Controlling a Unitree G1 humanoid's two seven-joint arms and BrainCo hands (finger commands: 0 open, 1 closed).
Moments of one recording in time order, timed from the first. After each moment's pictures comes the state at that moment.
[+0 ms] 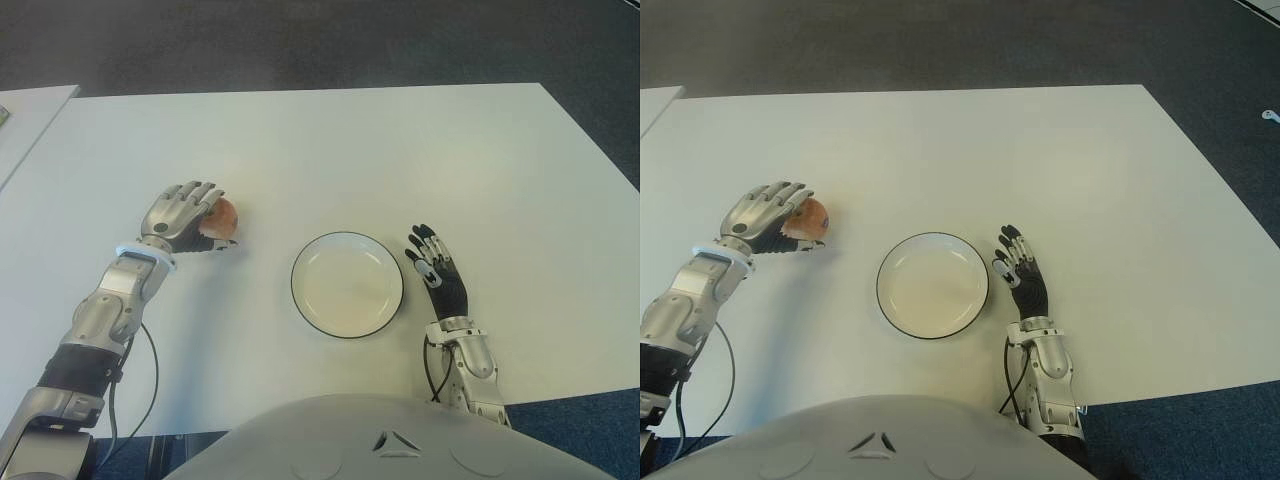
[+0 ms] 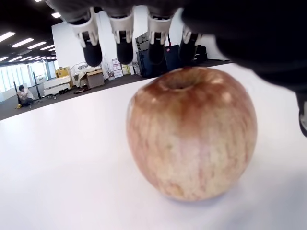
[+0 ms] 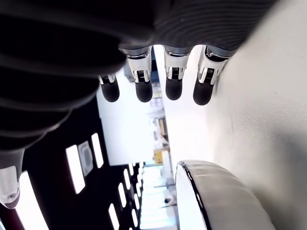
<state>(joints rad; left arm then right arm) 0.01 0.71 -0.13 0.12 1.06 -0.10 0.02 0.35 -0.02 0.00 0.05 0.15 -0.28 0.19</state>
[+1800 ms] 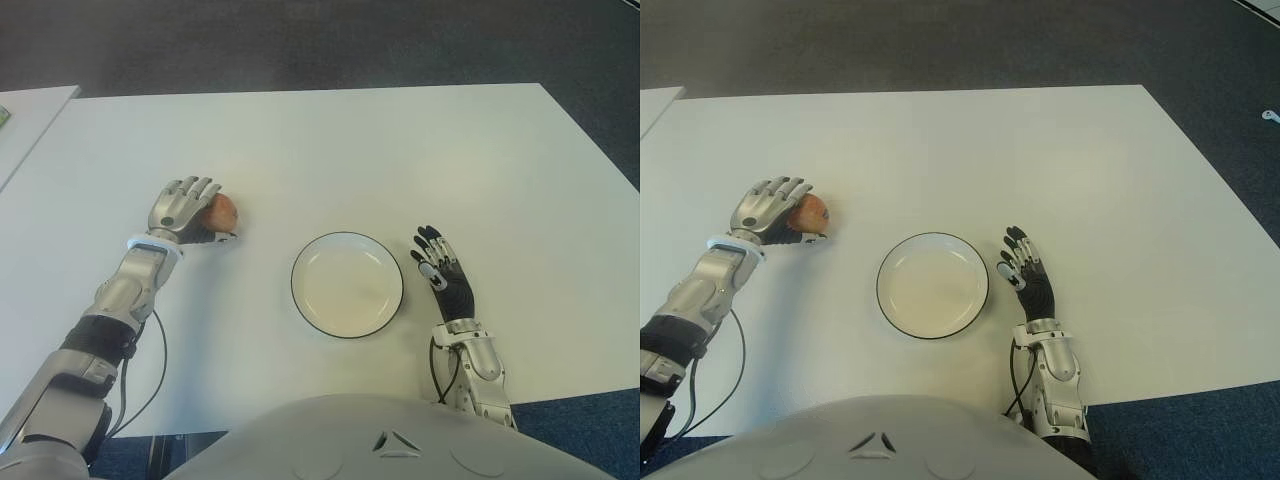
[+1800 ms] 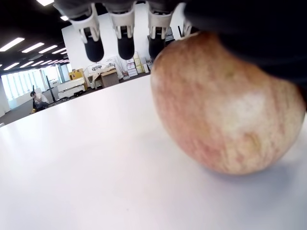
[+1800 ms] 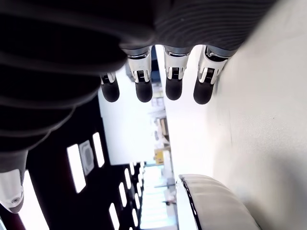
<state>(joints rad) -0.18 0.71 -0.31 0.41 1.05 -0.02 0.18 0.36 -0.04 -0.03 0.06 0.16 -0.30 0.22</state>
